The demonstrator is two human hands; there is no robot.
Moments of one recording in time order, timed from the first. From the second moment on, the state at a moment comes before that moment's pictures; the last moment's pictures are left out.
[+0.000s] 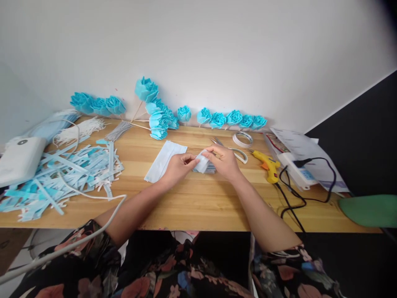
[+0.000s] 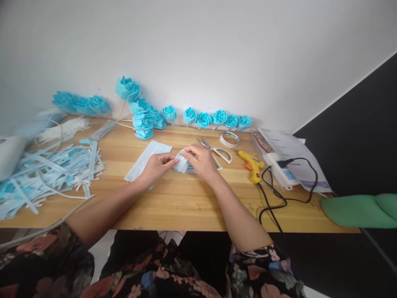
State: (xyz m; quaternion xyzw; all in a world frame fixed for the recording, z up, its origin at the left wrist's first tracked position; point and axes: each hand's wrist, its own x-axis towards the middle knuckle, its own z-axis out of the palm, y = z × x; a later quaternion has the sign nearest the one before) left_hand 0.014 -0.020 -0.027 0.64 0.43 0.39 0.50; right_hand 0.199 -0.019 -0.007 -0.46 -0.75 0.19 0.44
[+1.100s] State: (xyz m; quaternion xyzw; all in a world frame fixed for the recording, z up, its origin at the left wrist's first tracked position) left_hand 0.014 -0.020 -0.021 0.65 0.42 0.44 0.45; right_hand 0.191 -0.024 -0.011 -0.45 -0.76 0.20 0.43
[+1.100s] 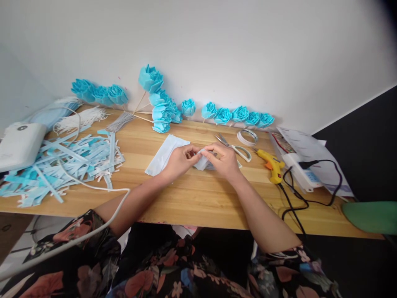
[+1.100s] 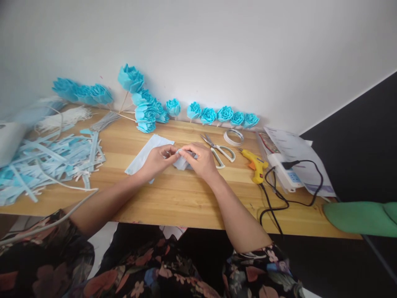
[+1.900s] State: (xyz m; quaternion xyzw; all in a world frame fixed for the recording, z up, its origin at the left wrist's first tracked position) left_hand 0.010 -0.011 -0.022 0.45 0.35 0.54 0.61; right_hand 0.195 -0.017 -0.018 -0.46 -0.70 0.33 0.44
